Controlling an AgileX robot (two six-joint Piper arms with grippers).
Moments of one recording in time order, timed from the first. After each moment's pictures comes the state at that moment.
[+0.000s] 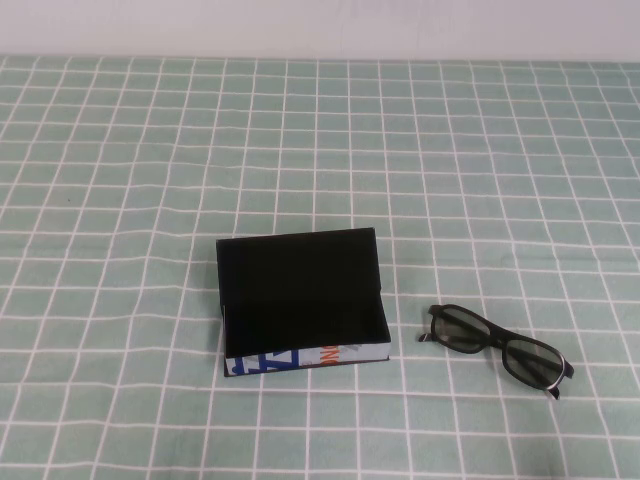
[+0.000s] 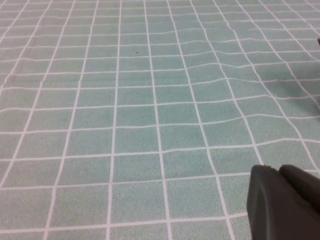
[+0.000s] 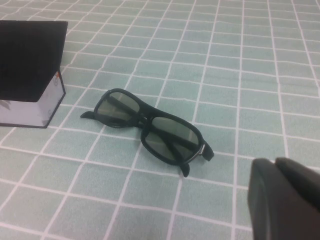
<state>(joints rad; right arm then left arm) 0.13 -0.01 0.03 0.32 0.36 -0.28 -0.14 -0.01 0.02 0.03 0.39 -0.03</state>
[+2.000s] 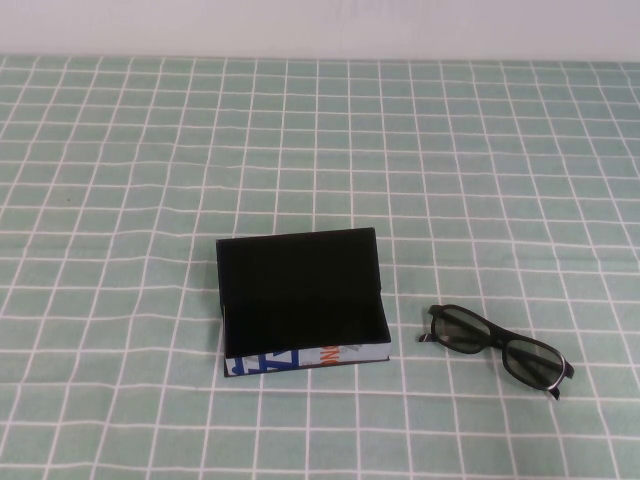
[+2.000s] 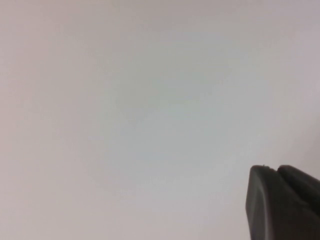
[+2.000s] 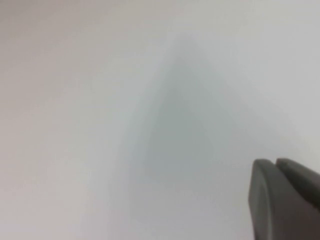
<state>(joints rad) 0.13 -0.01 0.03 0.35 -0.71 -0.11 -0.14 -0.01 0.03 -0.02 -0.56 -0.17</state>
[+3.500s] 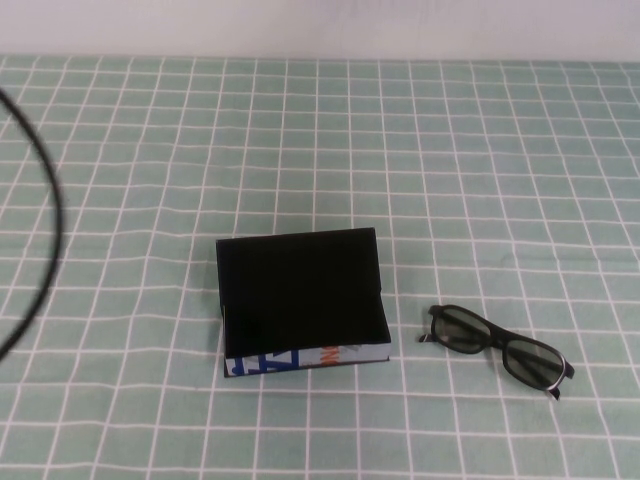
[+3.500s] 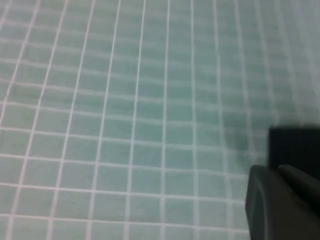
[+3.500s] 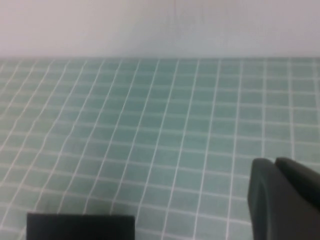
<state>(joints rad) 0.18 1.17 -1.36 0.24 0.74 -0.02 -0.14 0.89 -1.14 0.01 1.05 -0.18</state>
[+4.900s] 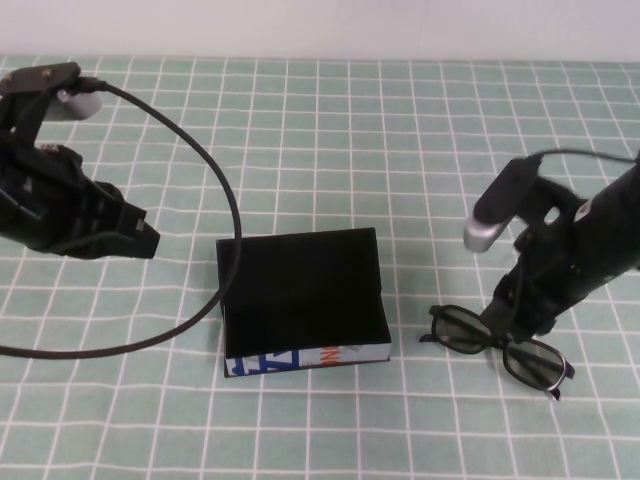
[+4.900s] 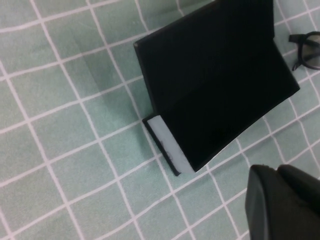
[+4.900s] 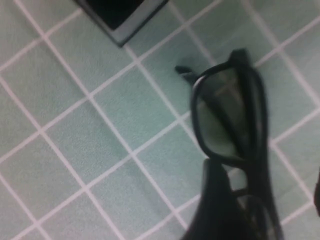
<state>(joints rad) 0.29 1.60 -1.10 0.35 0.82 -0.86 -0.14 1.39 -1.13 -0.59 1.04 0.52</state>
